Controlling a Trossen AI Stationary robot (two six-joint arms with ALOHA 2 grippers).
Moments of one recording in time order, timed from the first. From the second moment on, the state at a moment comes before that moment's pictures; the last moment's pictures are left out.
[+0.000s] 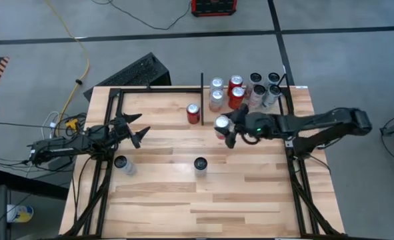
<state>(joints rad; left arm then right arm) 0.12 0.03 0.03 0.01 -0.50 -0.05 0.04 1.19 0.94 -0.19 0.44 0.22</state>
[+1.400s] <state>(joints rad) 0.12 0.03 0.03 0.01 -0.50 -0.05 -0.30 1.41 0.55 0.71 0.13 0.07</state>
